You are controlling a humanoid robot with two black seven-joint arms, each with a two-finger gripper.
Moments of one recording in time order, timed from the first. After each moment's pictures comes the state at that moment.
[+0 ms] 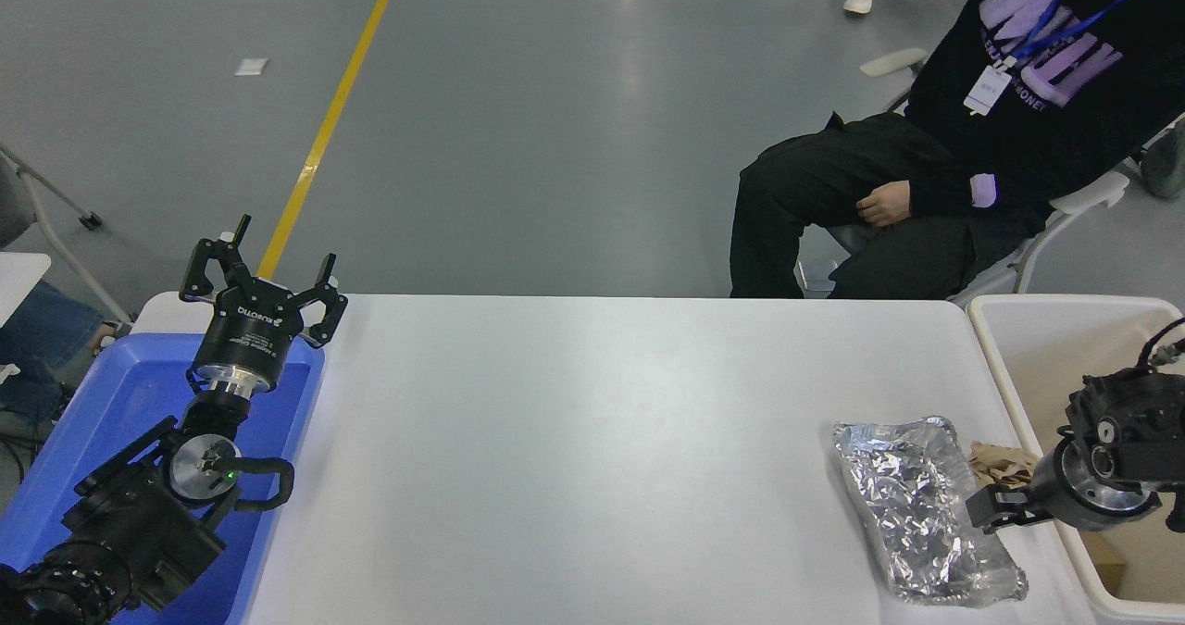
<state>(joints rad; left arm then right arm) -0.60 0.23 -0.86 -0.40 -0.08 -0.72 -0.46 1.26 -0.60 -1.05 1.11 -0.67 0.25 -0.14</state>
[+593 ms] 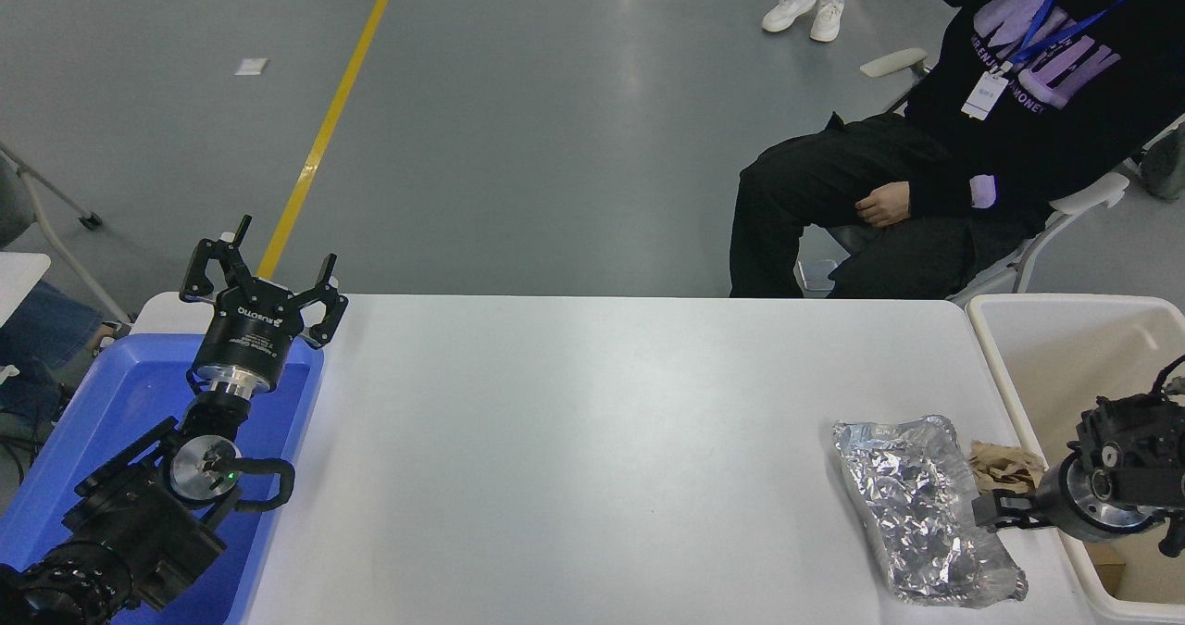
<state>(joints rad) -0.60 0.23 -0.86 -0.40 -0.08 -0.72 -0.46 1.21 -0.61 -0.96 1.06 -0.64 0.22 -0.13</state>
